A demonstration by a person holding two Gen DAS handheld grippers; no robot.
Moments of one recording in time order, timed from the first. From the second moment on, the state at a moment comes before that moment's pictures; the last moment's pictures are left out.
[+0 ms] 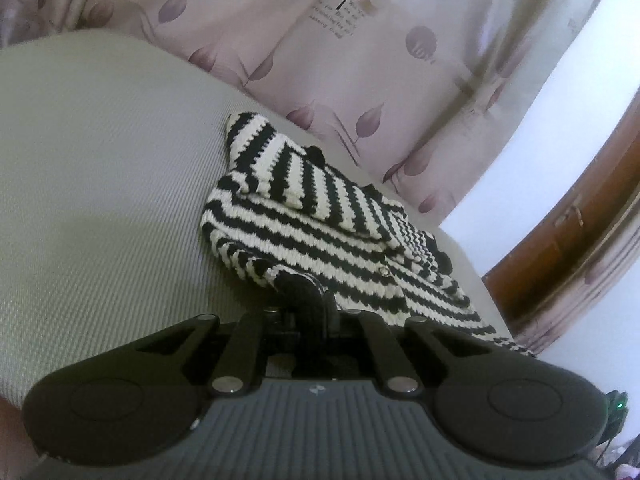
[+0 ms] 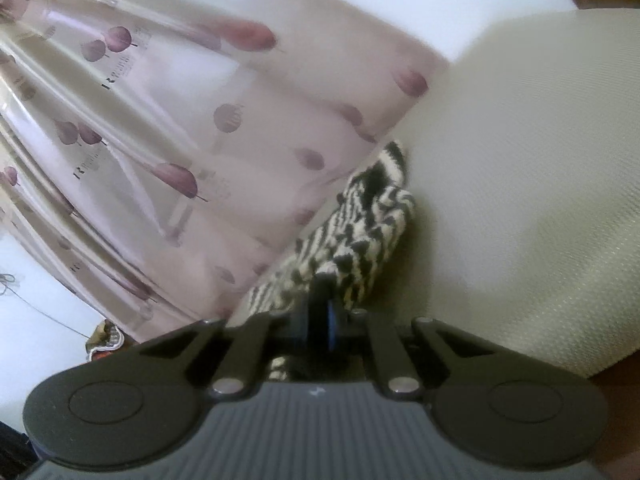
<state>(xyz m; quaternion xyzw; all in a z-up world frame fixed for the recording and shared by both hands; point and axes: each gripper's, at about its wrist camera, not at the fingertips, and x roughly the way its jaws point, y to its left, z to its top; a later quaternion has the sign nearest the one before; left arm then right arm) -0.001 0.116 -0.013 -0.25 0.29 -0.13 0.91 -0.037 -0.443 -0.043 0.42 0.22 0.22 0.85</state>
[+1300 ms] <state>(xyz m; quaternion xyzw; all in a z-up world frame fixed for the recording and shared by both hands) 0.048 0.076 0.027 -0.14 0.27 -0.06 0.95 0.011 -0.446 -0.006 0.42 0.18 0.23 0.86</state>
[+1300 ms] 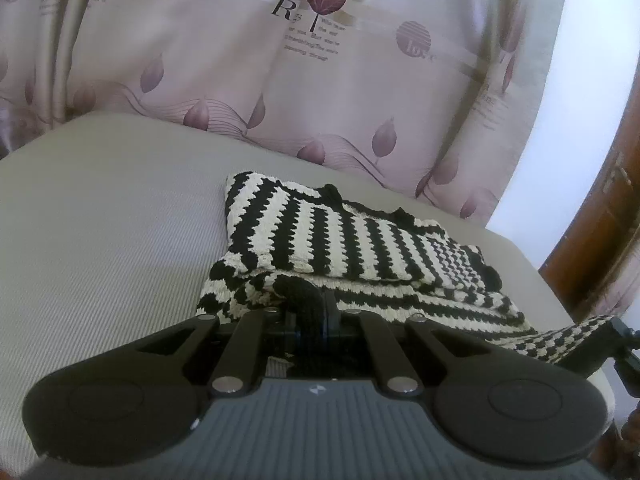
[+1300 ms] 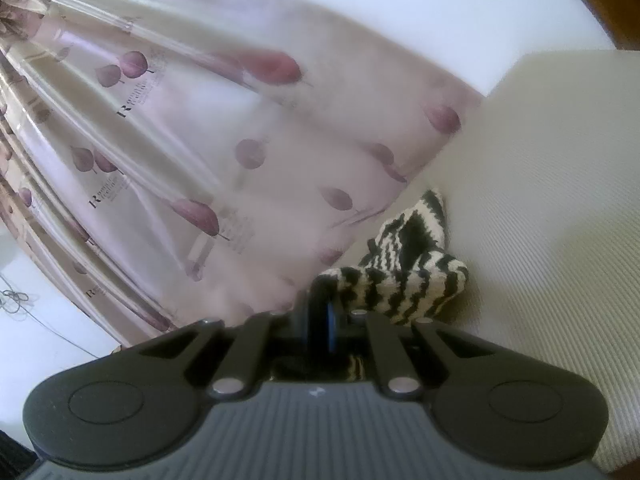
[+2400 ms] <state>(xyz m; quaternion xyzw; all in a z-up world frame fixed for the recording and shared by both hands) 0.089 0.079 0.038 -0.17 0.26 -0.04 0.95 0.065 -0.443 0.013 0.43 0.17 0.23 0.86</state>
